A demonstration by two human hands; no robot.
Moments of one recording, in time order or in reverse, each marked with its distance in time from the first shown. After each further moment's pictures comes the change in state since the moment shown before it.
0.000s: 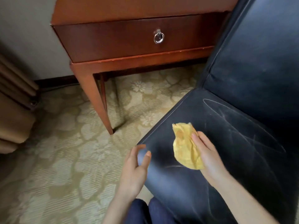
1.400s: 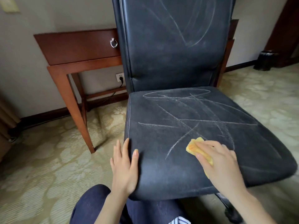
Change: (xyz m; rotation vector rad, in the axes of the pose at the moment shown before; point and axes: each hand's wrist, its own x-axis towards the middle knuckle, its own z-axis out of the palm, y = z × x) left_hand -0.042 -0.180 0.114 0.437 0.259 0.515; right_hand -0.097 0.222 -0.155 -1.072 0.641 -0.867
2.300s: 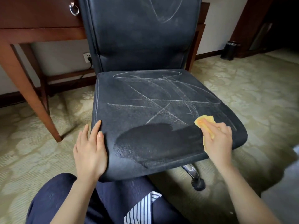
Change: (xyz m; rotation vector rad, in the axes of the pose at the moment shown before) left_hand -0.002 -0.007 0.010 0.017 0.101 0.045; right_hand -0.016 0.087 -0.011 -0.042 0.256 0.203
